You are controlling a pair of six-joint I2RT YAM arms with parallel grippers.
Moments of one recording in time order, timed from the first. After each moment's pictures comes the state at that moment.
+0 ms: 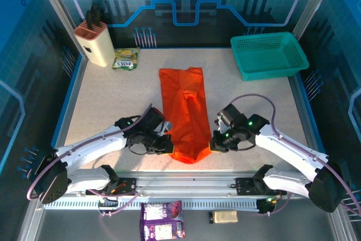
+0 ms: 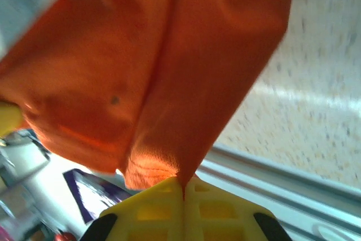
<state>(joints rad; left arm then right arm) -0.73 1.18 0.77 -0.70 0.49 -0.80 0.66 1.11 0.82 -0.90 -0.42 0.78</state>
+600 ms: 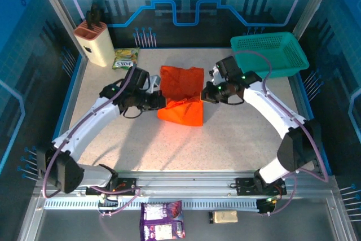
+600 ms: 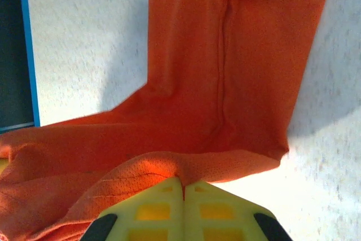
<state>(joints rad) -0.40 1.37 1.23 -0.79 0.39 -0.50 0.43 1.58 1.41 -0.85 -0.42 0.58</state>
